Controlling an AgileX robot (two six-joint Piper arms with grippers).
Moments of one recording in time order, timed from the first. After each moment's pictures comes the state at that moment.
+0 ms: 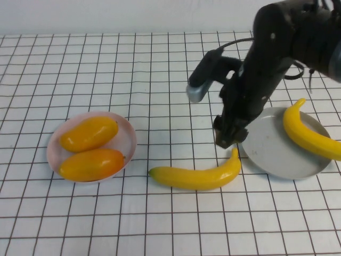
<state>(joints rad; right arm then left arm) 0.53 1.92 -1.71 0.07 1.19 -0.57 0.02 -0.01 0.03 0.04 0.37 0.03</state>
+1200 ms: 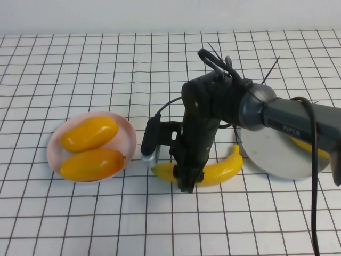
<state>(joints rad) 0.71 2.17 -1.74 0.10 1.06 -0.78 0.02 -0.01 0.03 0.04 0.37 0.03</state>
